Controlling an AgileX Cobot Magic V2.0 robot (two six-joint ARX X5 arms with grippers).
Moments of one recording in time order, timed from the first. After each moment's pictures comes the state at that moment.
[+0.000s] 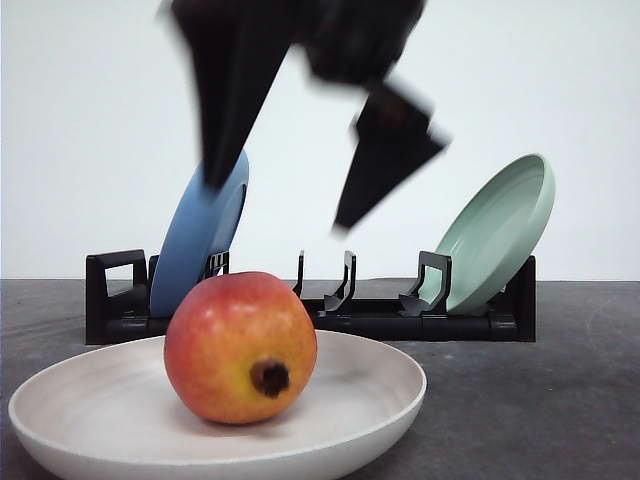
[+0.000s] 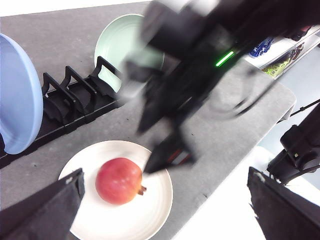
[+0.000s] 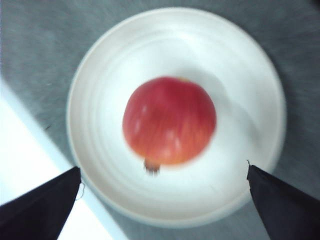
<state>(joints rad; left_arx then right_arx) -1.38 0.56 1.07 -0.96 -0.42 -0.46 0.90 1.52 1.33 -0.96 -0.16 0.15</state>
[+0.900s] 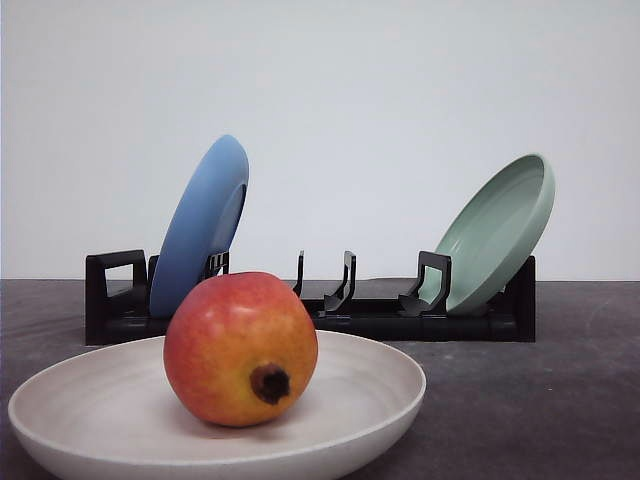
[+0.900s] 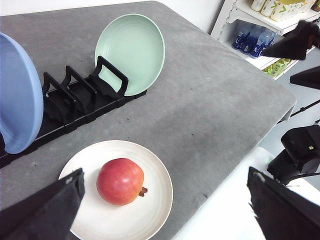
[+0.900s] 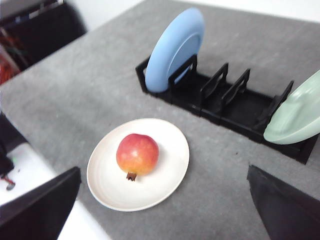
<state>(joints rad) -1.38 0.56 1.07 -0.96 -0.42 -0.46 0.88 0.39 0.88 -0.87 0.03 0.27</state>
